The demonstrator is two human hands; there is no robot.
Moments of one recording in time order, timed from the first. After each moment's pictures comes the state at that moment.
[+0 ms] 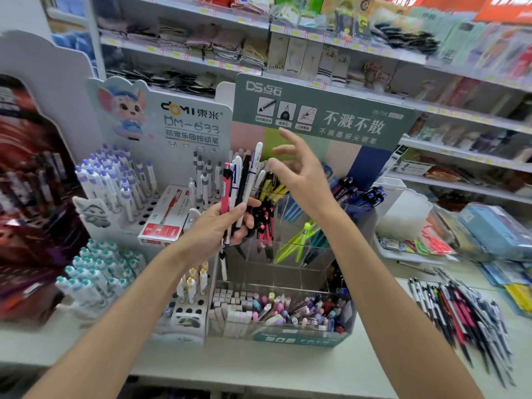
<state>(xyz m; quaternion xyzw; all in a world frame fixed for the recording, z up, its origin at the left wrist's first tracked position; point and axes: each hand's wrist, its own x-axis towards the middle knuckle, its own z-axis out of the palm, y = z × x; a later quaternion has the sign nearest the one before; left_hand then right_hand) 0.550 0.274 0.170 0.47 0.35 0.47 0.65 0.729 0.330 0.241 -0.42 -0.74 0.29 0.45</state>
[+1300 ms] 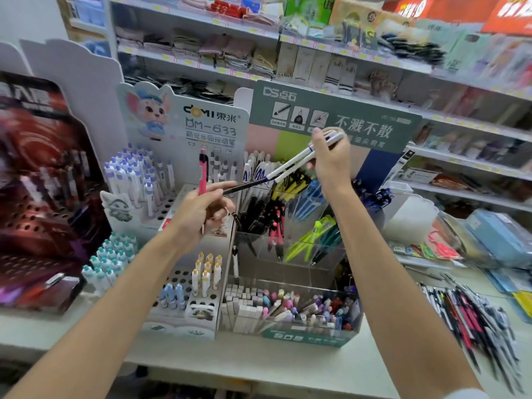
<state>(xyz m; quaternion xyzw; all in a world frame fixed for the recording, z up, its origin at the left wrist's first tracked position) 0.507 0.271 0.178 0.39 0.38 0.58 0.61 0.727 0.356 0.259 -0.44 -0.58 0.32 0.61</state>
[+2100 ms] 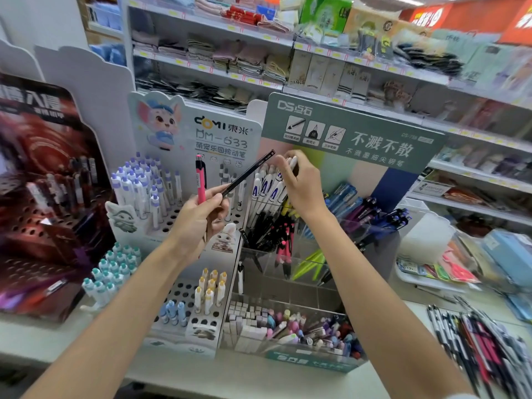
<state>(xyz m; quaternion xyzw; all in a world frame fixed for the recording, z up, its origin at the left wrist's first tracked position) 0.498 0.284 0.177 0.33 0.36 0.64 0.59 0.683 0.389 0.219 -0.46 -0.75 0.17 0.44</state>
